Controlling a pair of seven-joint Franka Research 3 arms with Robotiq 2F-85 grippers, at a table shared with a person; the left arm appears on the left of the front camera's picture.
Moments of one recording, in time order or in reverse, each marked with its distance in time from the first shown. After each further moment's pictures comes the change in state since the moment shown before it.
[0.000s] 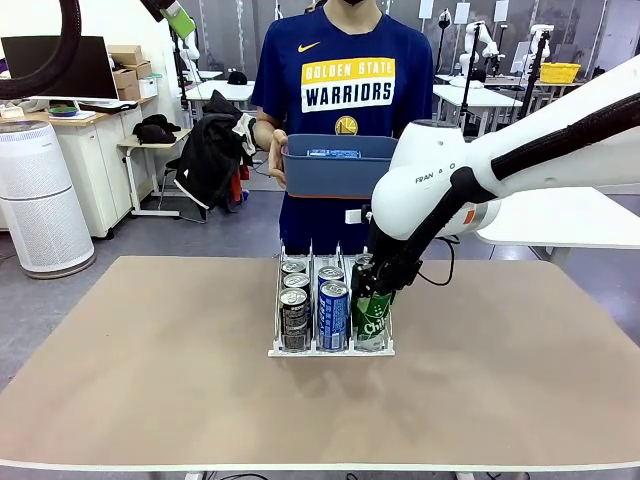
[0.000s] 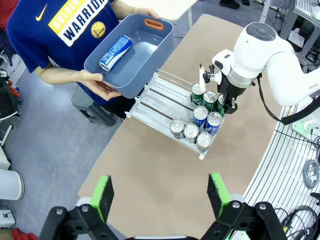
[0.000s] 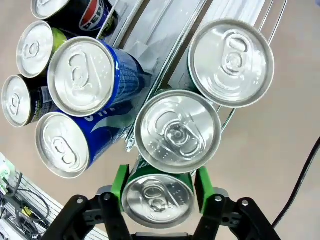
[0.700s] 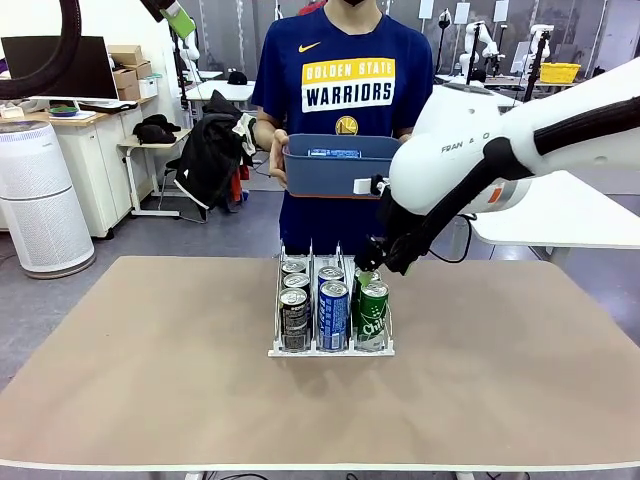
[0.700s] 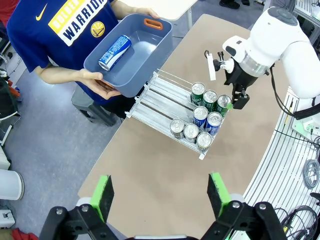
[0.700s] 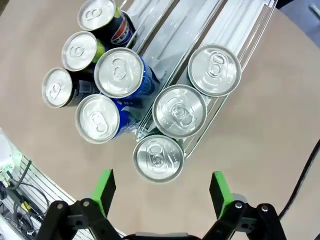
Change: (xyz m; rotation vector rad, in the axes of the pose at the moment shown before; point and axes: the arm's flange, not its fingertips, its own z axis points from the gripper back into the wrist) left arm 0.000 0.000 0.000 0.000 0.000 0.000; right arm -0.018 0.001 0.060 0.017 -0.112 0.063
